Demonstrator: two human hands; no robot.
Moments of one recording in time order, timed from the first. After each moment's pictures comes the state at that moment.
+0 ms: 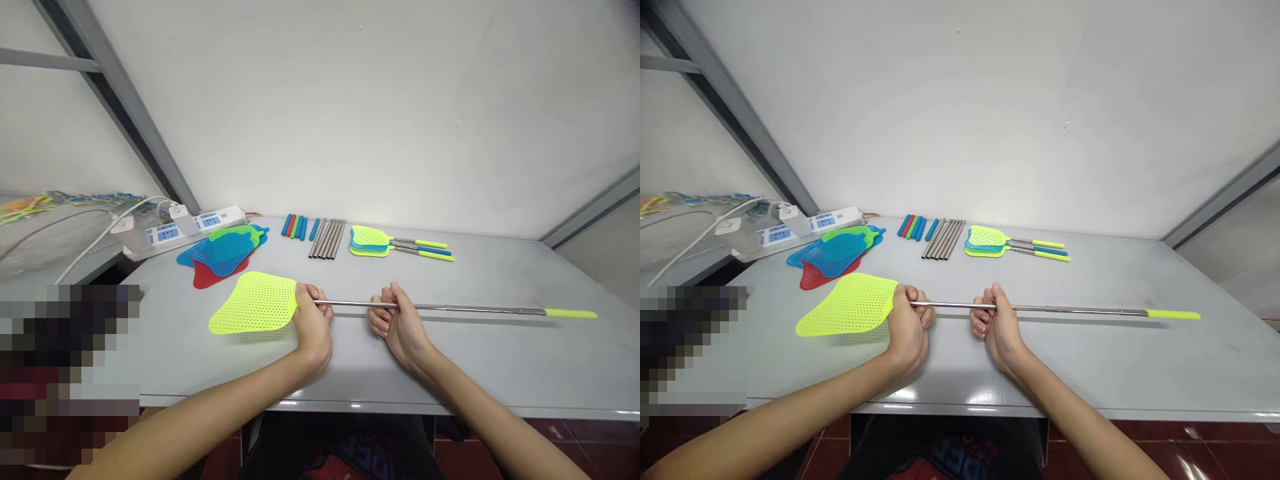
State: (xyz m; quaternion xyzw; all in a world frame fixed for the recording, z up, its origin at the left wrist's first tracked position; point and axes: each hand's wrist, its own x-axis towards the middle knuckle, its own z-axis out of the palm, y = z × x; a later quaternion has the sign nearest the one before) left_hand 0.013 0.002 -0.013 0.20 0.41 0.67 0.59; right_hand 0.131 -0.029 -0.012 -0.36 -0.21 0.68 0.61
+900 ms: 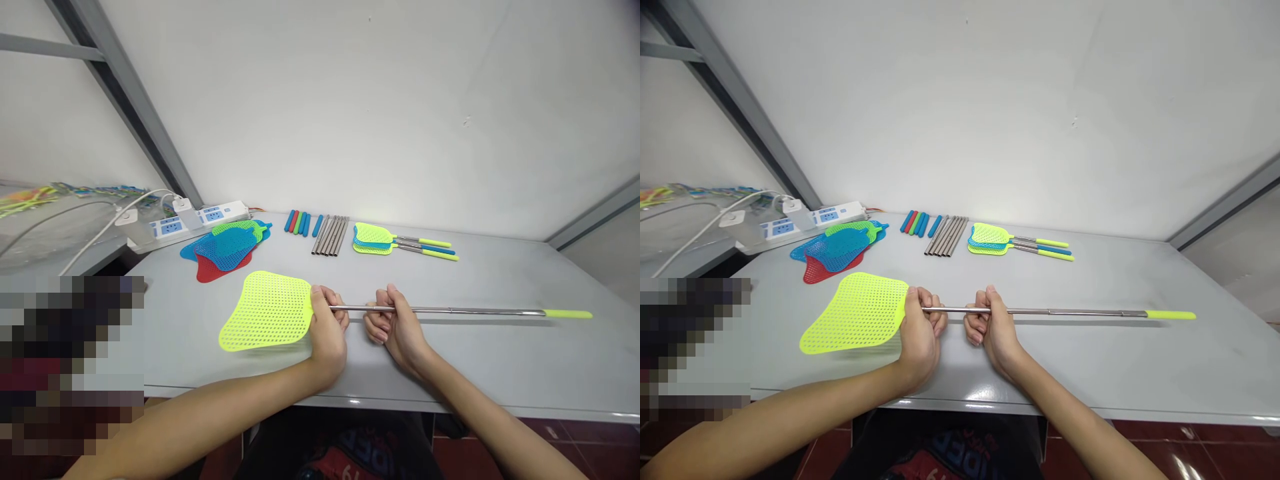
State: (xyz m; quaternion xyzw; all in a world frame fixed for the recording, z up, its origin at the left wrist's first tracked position) left_hand 0.023 -0.016 -0.009 0.22 0.38 0.65 0.62; right_hand 0.121 -0.034 -0.012 -0.35 -0.28 0.68 0.57
